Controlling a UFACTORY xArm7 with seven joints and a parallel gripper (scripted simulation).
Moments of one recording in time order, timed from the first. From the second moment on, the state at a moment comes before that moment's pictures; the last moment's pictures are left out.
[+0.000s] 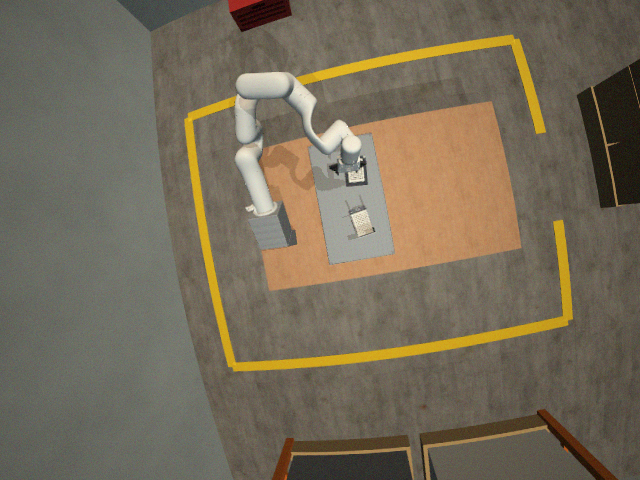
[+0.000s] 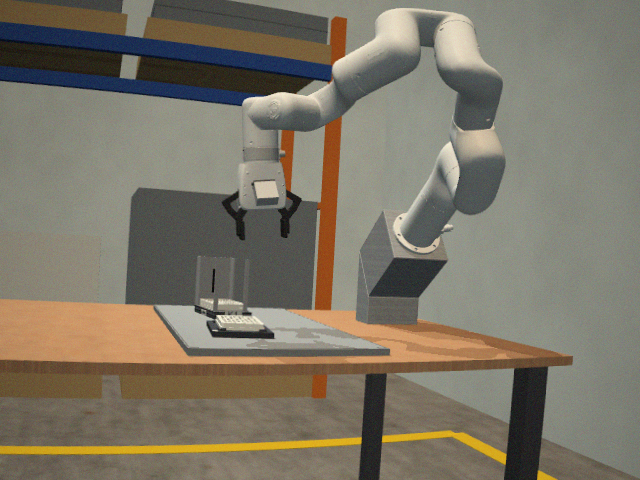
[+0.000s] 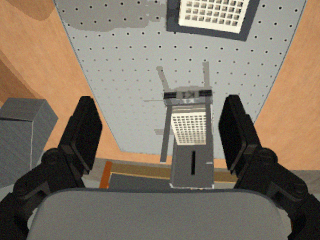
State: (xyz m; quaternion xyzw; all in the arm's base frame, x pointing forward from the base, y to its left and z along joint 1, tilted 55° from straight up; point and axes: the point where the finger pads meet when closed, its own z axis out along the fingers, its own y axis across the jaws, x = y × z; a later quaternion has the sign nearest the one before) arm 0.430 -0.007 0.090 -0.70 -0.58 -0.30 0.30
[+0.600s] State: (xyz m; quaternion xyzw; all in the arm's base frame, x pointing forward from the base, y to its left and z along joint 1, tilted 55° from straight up) arm 0.484 0.020 0.110 -0.71 -0.53 -0.35 0.29
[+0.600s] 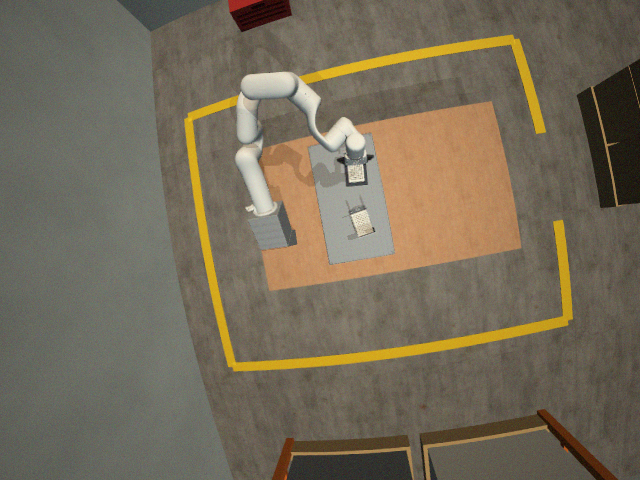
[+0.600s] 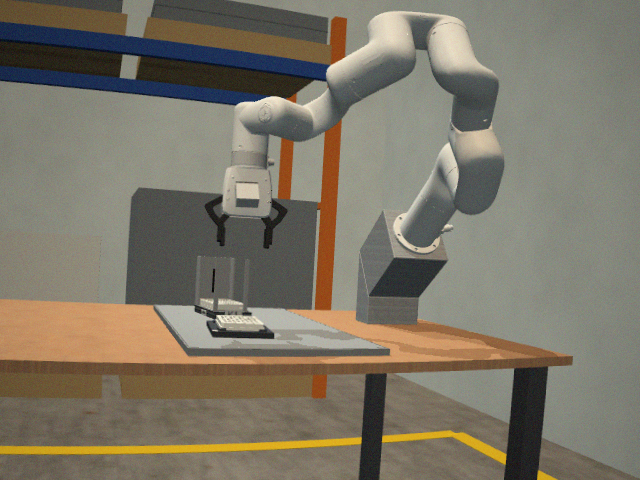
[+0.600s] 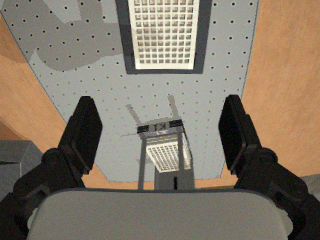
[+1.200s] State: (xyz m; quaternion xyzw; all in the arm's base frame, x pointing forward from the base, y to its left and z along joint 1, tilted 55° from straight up) arm 0.488 0.025 0.107 -0.71 -0.53 -0.35 0.29
